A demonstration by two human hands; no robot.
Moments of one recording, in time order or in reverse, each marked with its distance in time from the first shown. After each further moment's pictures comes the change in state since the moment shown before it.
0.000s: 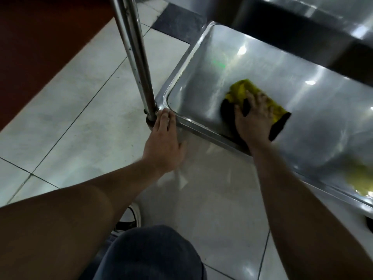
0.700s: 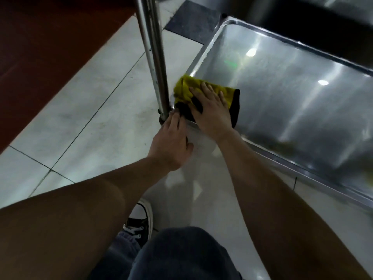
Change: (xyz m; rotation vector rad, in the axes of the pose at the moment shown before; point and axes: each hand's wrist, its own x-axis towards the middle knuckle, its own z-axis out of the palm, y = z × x) left_hand -0.002 -0.024 -0.002 0.116 0.019 0.073; right_hand -0.028 -0.122 0.041 0.032 -0.214 -0.451
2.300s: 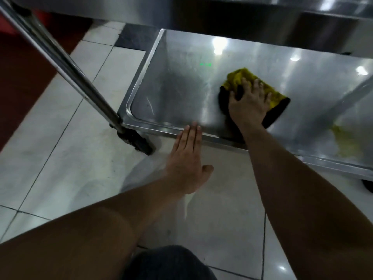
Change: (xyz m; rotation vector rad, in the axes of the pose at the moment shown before) left_hand -0.014 0.136 0.052 0.106 -0.136 0.281; right_hand -0.058 0.185 -0.066 -0.023 0.348 0.660
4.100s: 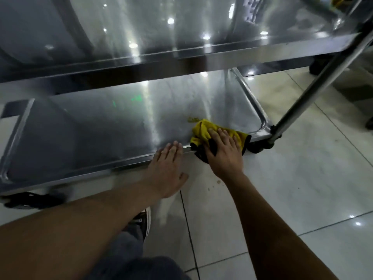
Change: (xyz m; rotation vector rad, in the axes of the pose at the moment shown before) left_hand 0.042 0.214 0.028 0.247 -0.121 0.465; right_hand -0.134 0.272 -0.131 0.037 0.071 0.121
